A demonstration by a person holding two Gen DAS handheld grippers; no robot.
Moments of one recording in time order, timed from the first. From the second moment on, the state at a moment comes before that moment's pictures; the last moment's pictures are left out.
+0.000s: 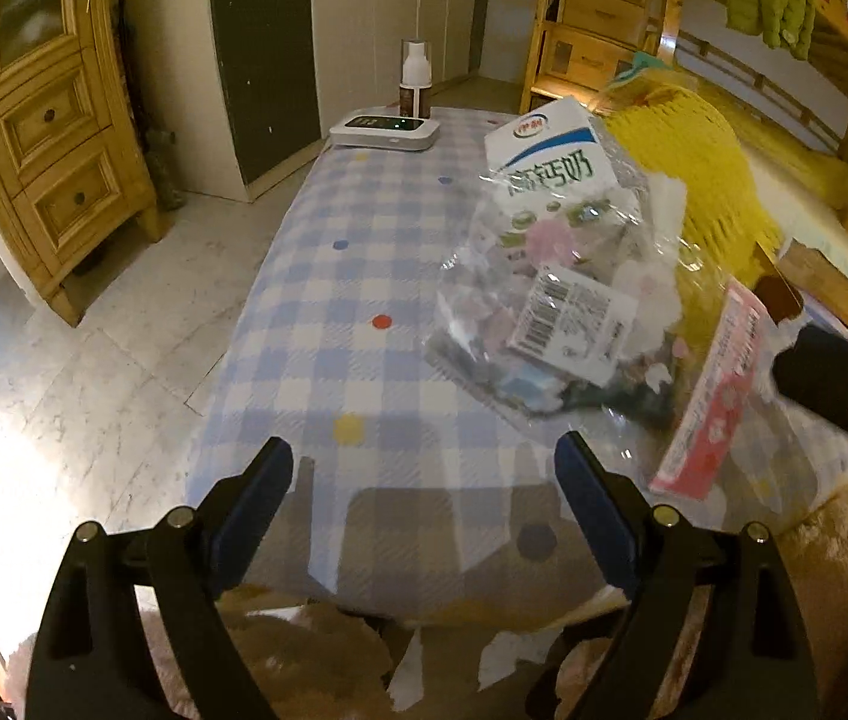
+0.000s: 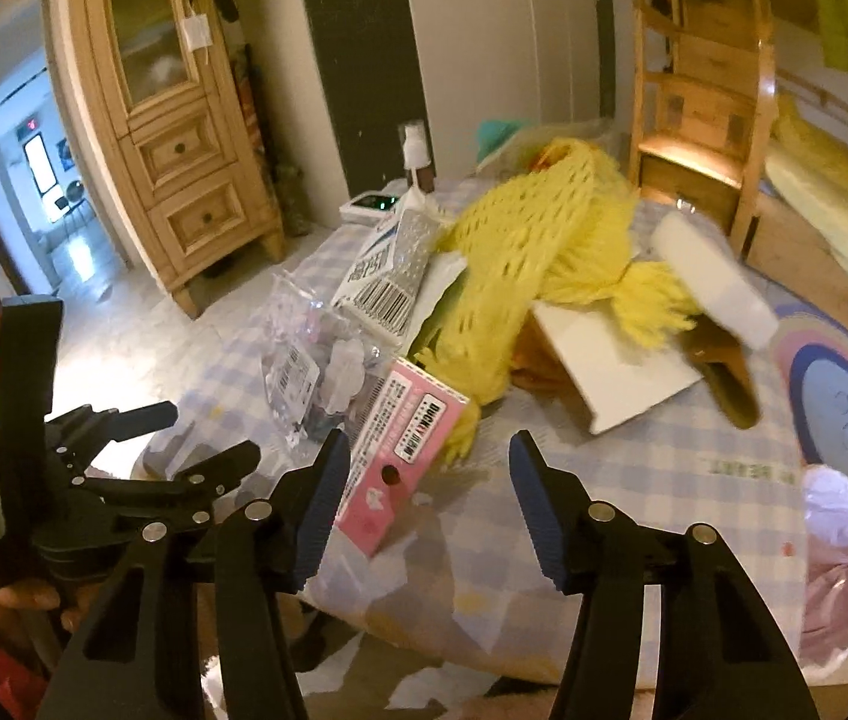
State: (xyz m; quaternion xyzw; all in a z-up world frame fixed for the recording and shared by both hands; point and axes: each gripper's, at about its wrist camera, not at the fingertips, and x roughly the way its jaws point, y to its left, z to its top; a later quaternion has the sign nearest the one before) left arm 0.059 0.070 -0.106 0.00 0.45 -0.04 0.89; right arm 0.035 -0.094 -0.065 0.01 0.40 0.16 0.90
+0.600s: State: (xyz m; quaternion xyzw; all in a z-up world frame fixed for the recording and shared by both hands) left arm 0.066 0.057 -0.108 0.03 0.46 -0.04 0.89; right arm 0.034 -0.080 -0.063 0.05 0.38 0.25 0.89
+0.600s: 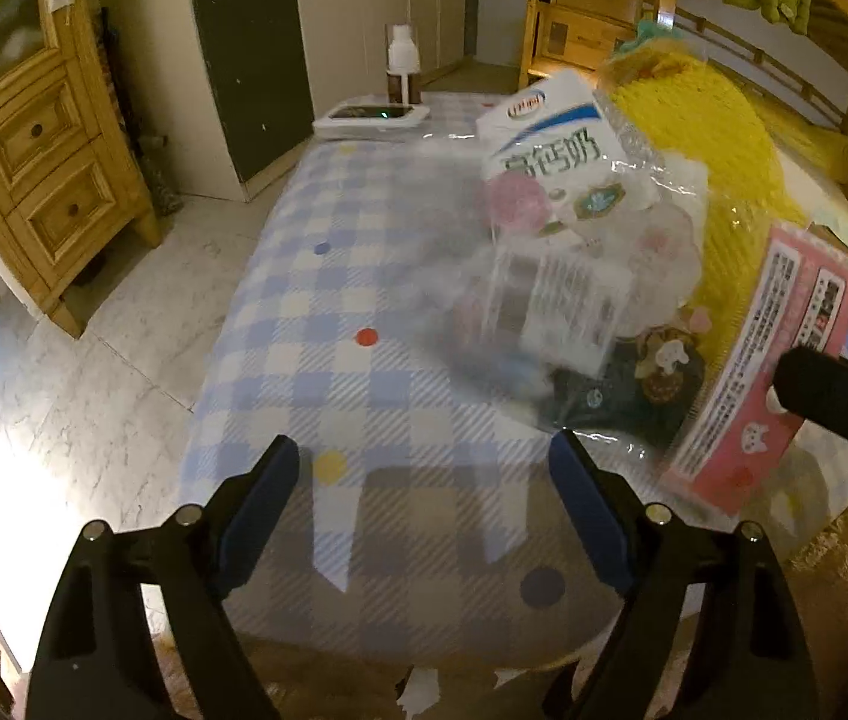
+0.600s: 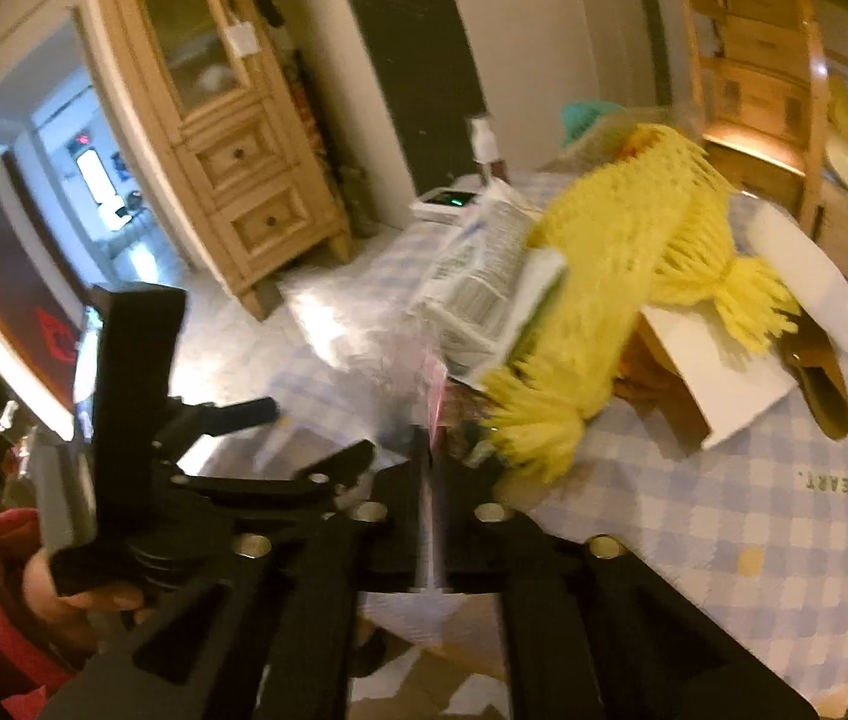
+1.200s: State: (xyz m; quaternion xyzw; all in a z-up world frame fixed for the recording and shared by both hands) left arm 0.076 0.035 -0.046 0.00 0.35 -0.10 0.93; right arm -0.039 -0.131 0.034 -0.05 0.19 0.13 0.97
